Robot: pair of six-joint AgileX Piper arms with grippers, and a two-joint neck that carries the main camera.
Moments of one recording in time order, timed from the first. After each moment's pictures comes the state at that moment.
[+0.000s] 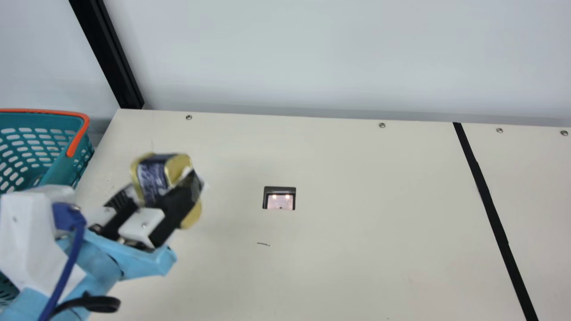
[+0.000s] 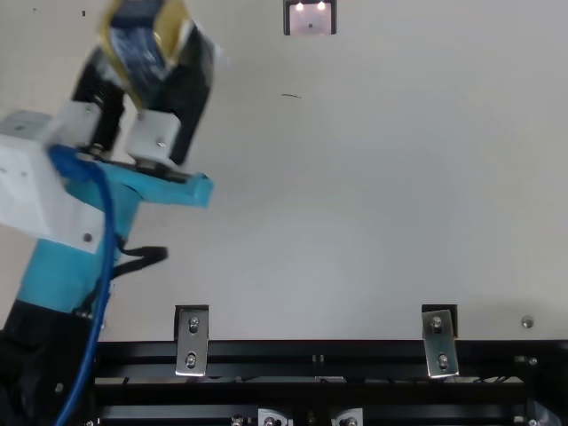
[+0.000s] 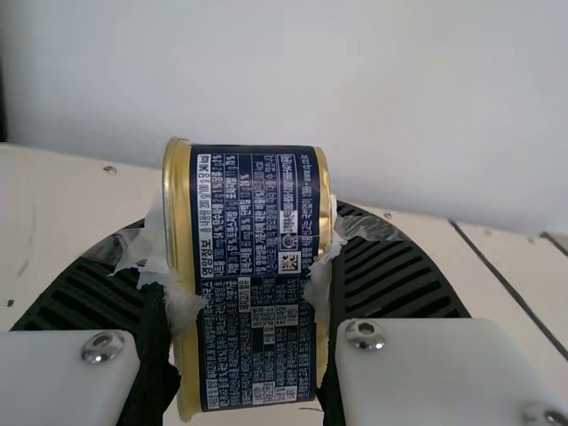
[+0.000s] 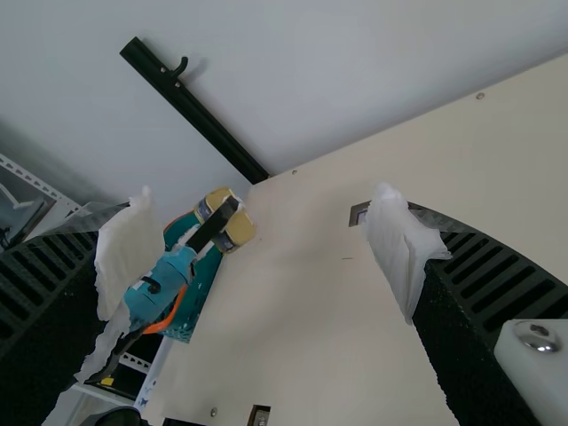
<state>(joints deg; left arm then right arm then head) -44.3 65.8 -20.3 -50.0 -34.8 13.2 8.7 14.7 -61.3 19.0 66.8 28.4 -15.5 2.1</state>
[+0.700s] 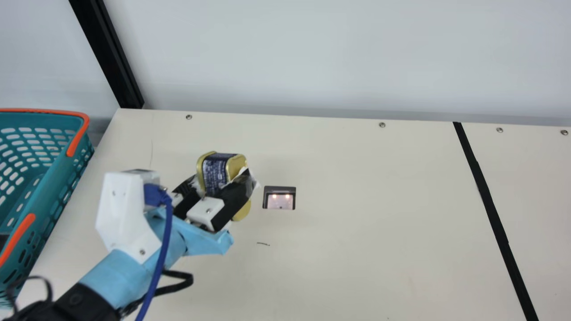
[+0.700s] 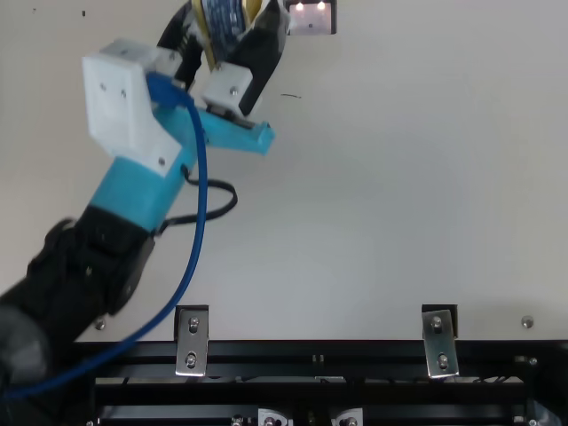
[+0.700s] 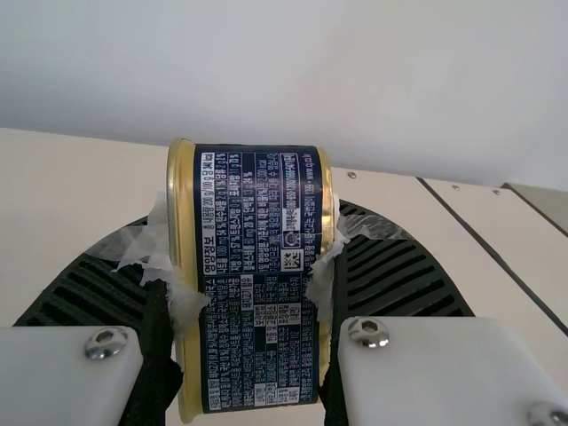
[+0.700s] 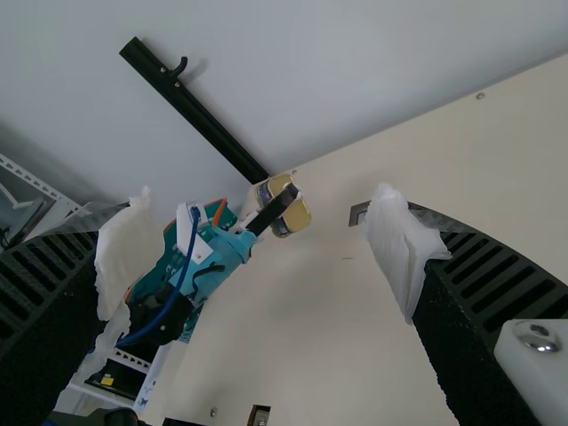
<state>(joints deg) -34.5 91.6 -26.8 -10.7 -45.1 -19.3 8.7 14.7 -61.3 19.0 66.8 28.4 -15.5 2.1</state>
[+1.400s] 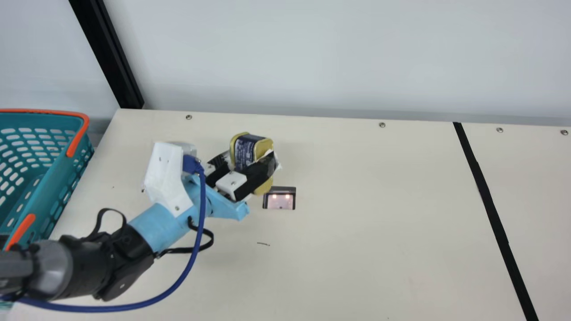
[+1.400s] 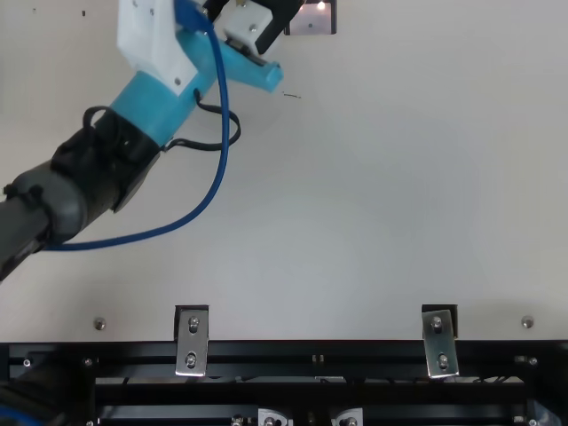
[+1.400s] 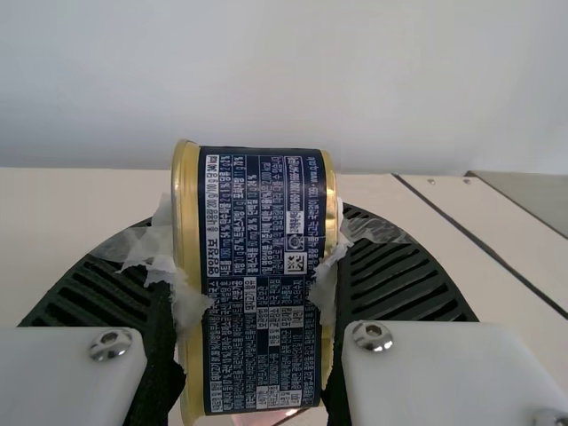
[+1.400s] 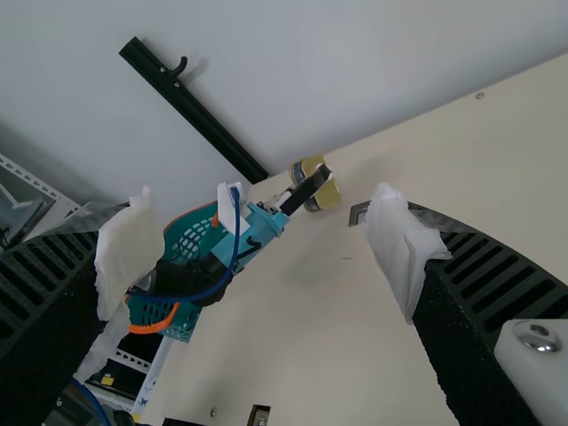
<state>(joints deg) -22.6 112.7 -40.0 15.5 -57.7 -30.9 8.7 14.7 -61.3 19.0 66.8 28.4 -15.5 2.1</state>
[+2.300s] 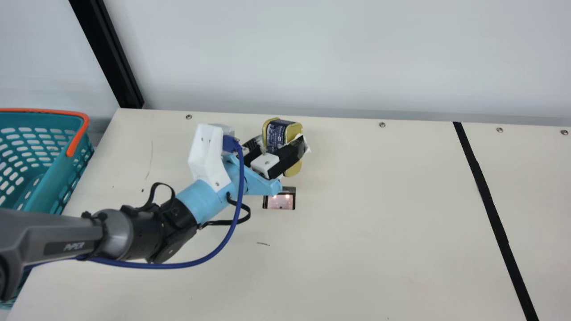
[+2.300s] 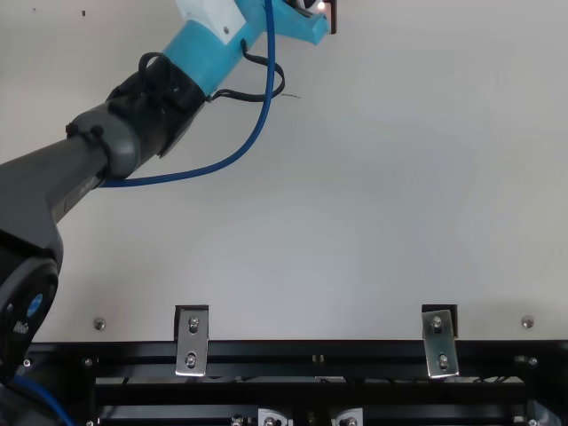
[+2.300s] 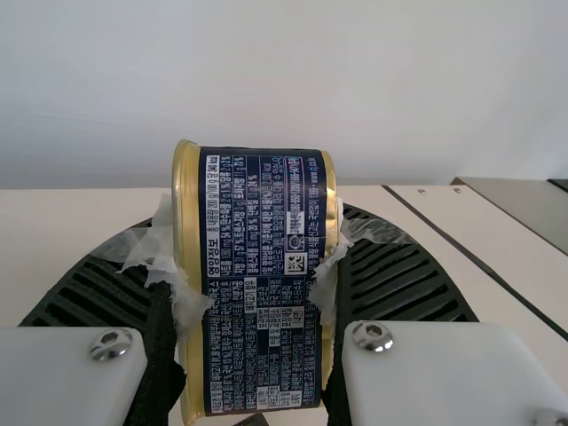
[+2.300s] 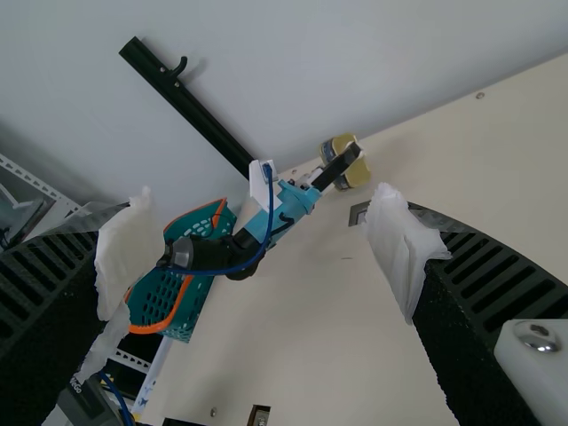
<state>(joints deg) -25.4 123.0 -54.8 16.0 -54.8 -33.4 8.7 14.7 -61.3 19.0 66.8 28.4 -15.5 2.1</state>
